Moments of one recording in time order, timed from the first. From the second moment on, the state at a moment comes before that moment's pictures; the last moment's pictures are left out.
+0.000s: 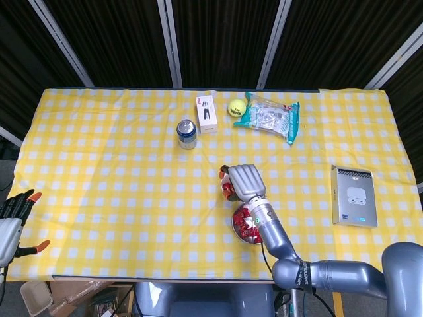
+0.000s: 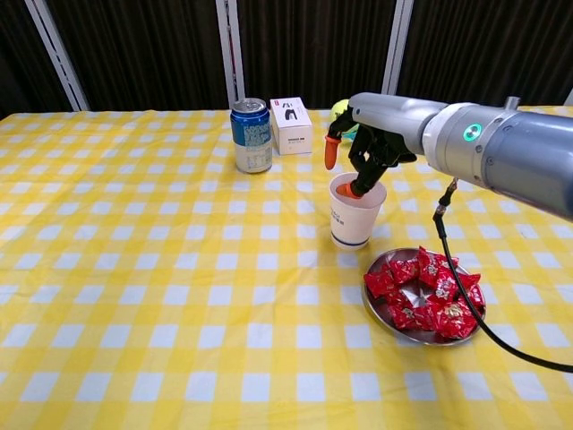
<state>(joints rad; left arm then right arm) -0.08 -1.05 0.01 -1.70 1.46 1.39 0.01 0.90 -1.59 0.29 -1.71 -0.67 1.10 -0.60</state>
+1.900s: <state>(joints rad) -0.07 -1.06 0.01 -1.68 1.50 1.44 0.01 0.64 -1.58 0.00 -1.72 -0.86 1.14 -0.59</state>
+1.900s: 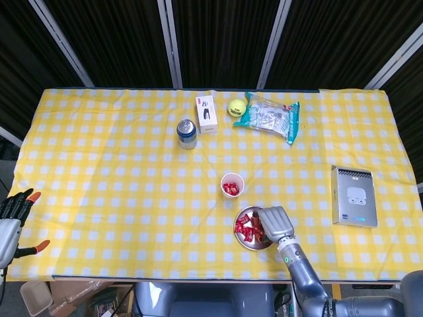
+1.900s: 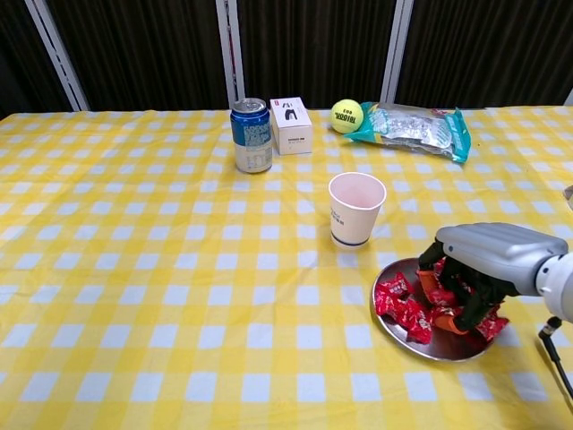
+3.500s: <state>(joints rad) -0.08 -1.05 0.00 -1.69 1.47 1.41 -0.01 0.87 -1.60 0.33 -1.69 -0.69 1.09 -0.68</state>
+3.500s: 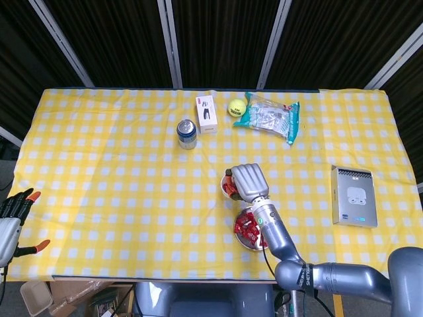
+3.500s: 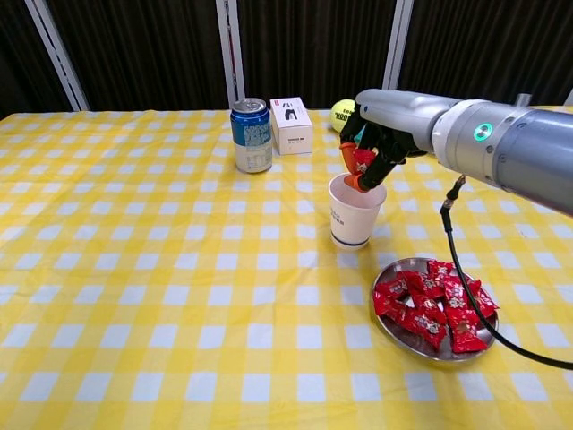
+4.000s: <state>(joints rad) -0.08 -1.05 0.01 -1.70 1.47 1.40 -0.02 0.91 -1.62 0.31 -1.61 -0.68 1.08 -0.67</state>
